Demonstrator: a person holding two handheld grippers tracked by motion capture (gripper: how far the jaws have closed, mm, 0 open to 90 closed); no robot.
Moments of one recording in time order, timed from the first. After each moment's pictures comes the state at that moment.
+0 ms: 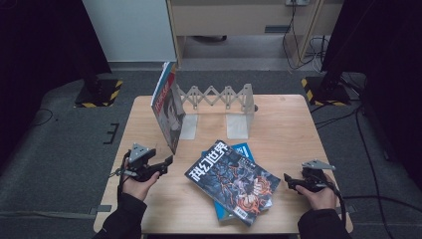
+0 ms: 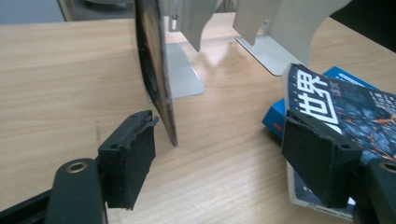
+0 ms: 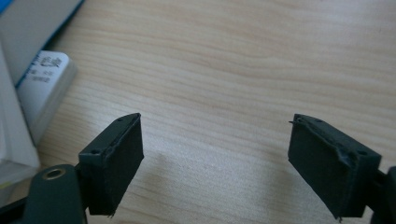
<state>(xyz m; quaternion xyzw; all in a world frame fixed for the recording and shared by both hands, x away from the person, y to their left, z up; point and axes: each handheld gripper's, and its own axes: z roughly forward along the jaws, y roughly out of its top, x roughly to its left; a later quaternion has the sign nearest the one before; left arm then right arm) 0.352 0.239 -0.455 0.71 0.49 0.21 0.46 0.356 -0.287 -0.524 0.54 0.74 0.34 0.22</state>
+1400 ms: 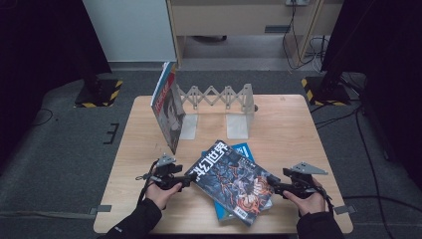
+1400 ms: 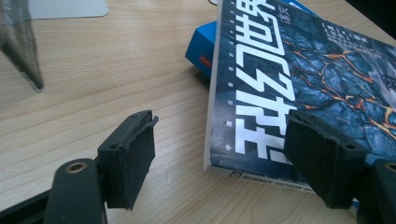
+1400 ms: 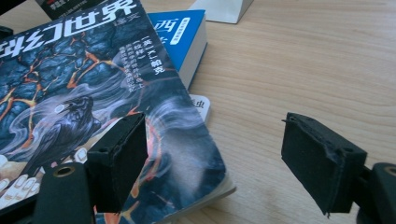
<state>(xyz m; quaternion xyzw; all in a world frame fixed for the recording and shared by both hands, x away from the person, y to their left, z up) 0.358 0.186 -0.505 0.75 0.48 0.08 0.44 0.332 -0.239 -0.499 0.49 0.74 0.43 0.16</state>
